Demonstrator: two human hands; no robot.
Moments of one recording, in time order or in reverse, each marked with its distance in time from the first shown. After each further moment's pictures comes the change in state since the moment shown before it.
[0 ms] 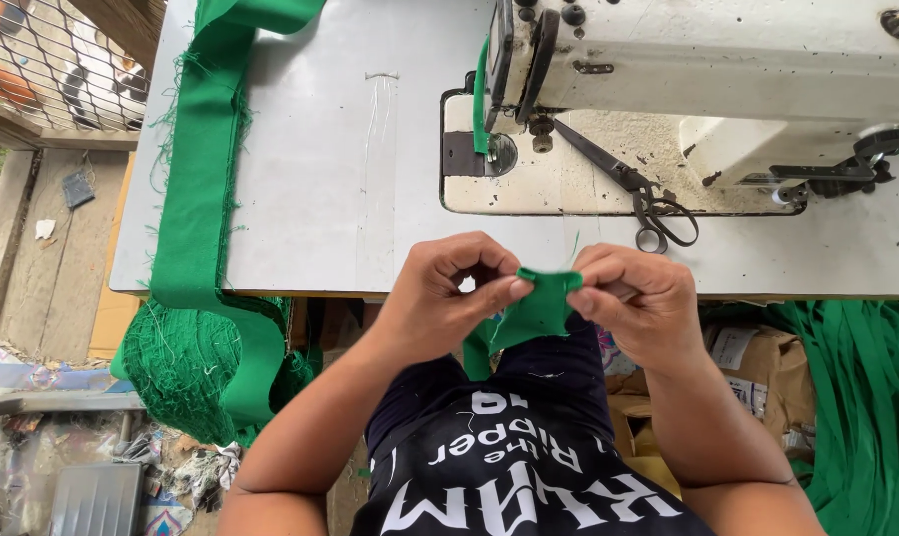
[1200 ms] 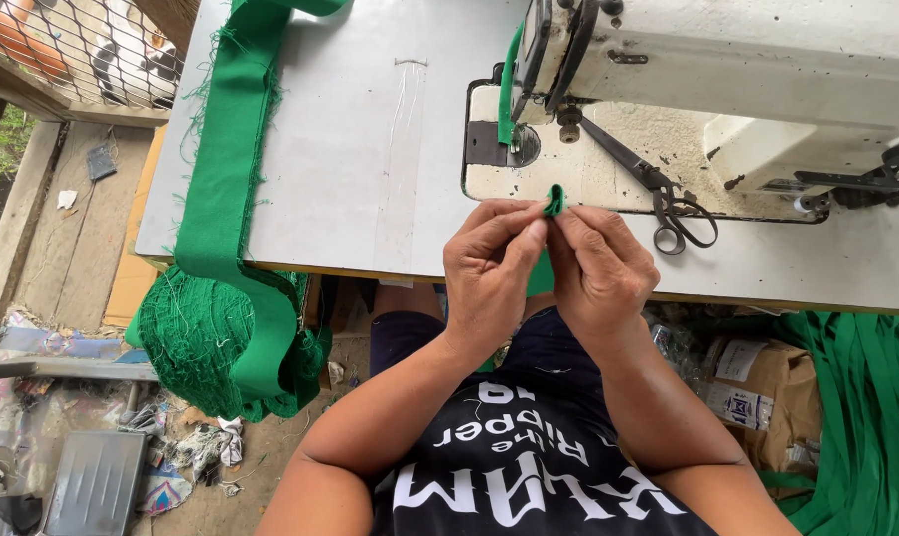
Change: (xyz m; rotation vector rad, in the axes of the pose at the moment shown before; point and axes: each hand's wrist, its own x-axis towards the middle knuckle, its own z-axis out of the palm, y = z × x) left_hand 0.000 -0.025 0.049 -0.055 0.536 0.041; right_hand 0.021 0.022 0.048 -0.804 0.252 -0.539
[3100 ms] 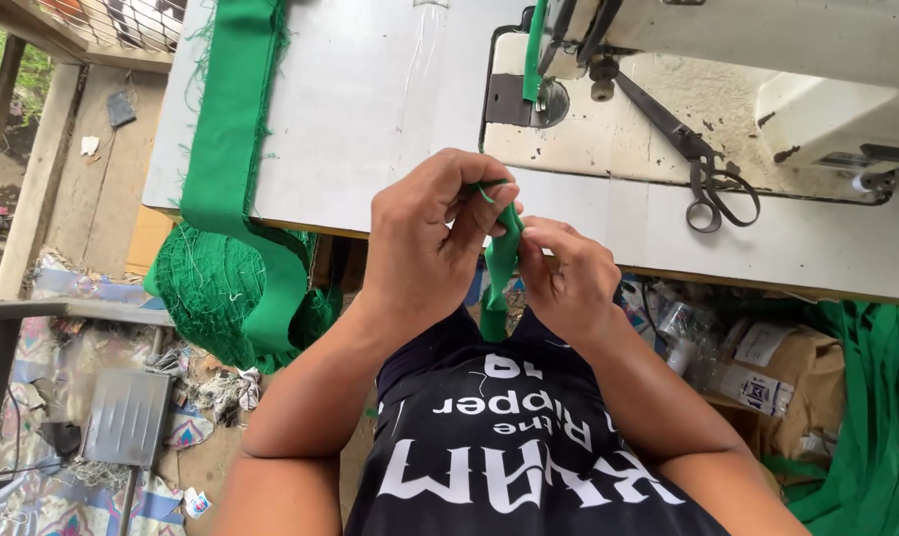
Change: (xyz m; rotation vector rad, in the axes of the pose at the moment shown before) left_hand 0.024 0.062 -0.048 0.413 -0.274 0.272; right_hand -0.066 0.006 0.020 0.349 -0.134 0.104
